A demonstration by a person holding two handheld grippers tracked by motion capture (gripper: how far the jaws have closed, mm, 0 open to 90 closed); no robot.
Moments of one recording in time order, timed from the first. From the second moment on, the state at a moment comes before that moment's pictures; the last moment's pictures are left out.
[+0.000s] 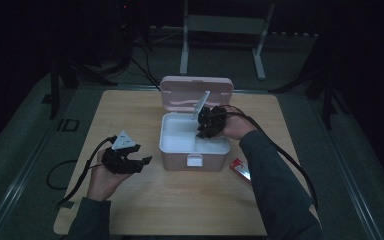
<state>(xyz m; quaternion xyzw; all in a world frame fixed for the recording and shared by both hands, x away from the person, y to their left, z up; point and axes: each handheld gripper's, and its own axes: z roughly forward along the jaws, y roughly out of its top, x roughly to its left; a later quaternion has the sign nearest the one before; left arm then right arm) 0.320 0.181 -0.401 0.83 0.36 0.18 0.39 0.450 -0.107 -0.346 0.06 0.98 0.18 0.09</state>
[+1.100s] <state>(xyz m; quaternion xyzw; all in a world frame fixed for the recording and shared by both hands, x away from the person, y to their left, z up) 0.320 0.180 -0.403 0.84 0.35 0.17 0.38 0.465 -0.084 -0.355 0.02 0.99 0.08 0.06</state>
